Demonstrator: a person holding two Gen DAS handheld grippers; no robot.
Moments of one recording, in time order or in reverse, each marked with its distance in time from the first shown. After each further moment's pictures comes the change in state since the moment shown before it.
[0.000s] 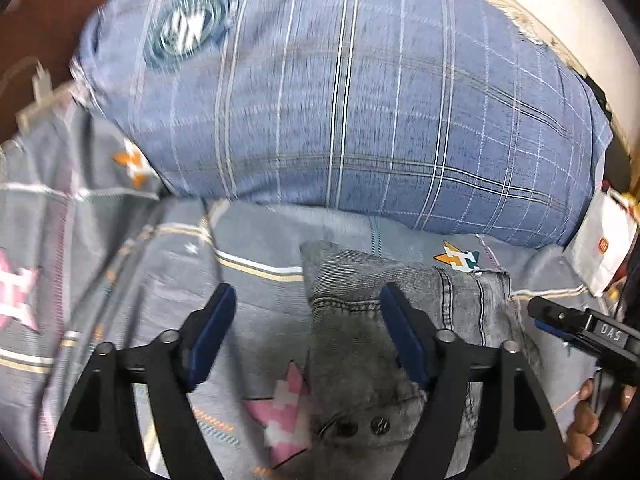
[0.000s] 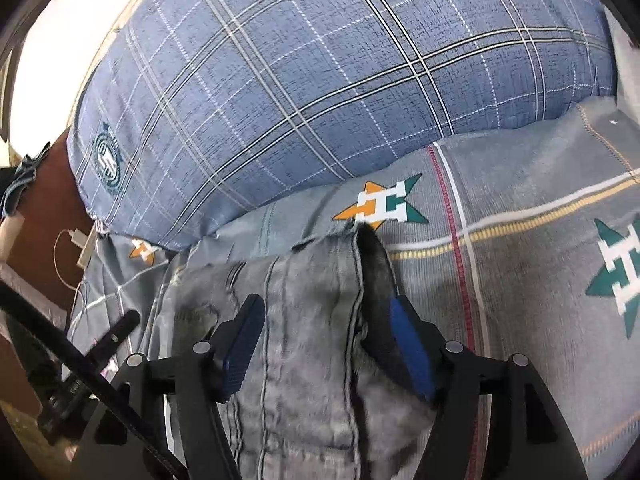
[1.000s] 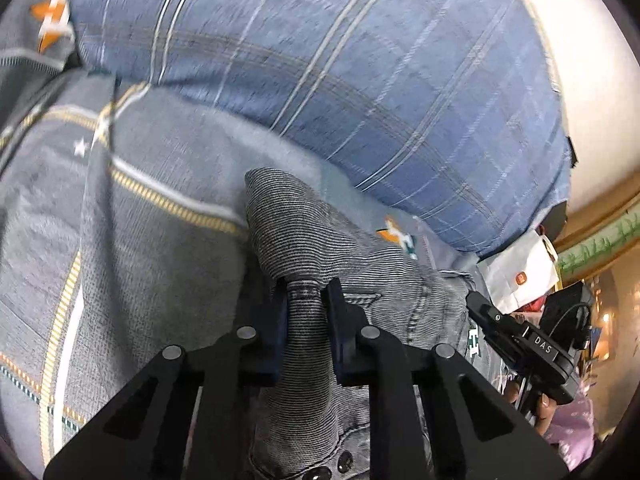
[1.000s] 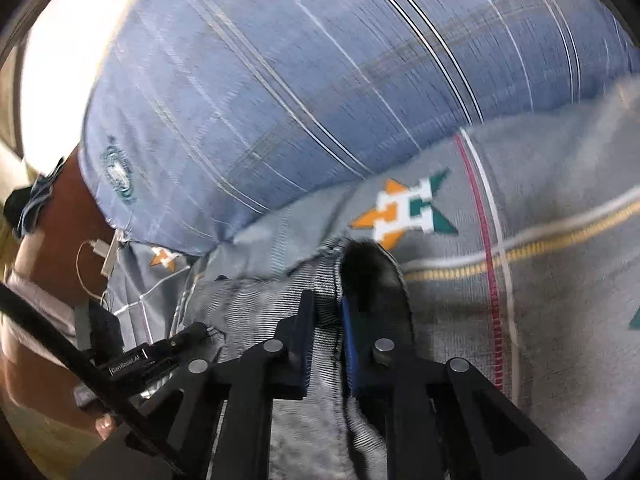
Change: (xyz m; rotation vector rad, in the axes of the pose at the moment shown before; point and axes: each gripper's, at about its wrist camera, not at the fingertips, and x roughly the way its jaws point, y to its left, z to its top) left arm 0.097 0.031 0.009 -0.289 0.322 -0.432; right arm 0.029 -0.013 0.033 0.022 0.025 0.125
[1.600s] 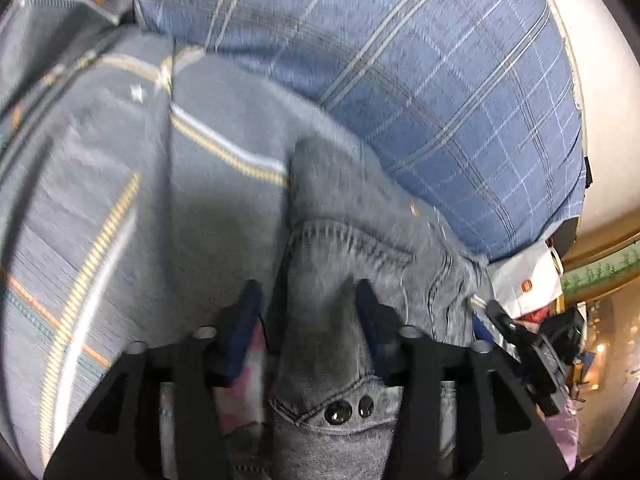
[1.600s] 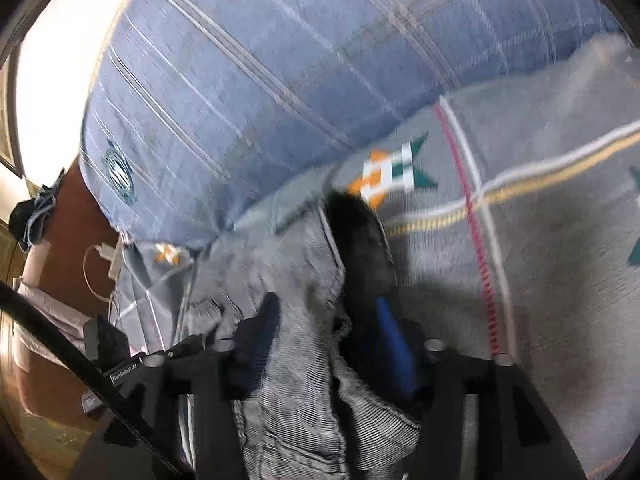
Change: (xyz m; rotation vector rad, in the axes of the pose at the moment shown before) left arm -0.014 0.022 -0.019 -0.126 0.042 0.051; right arm -0.010 -0.021 -0.025 0.119 0.004 0.032
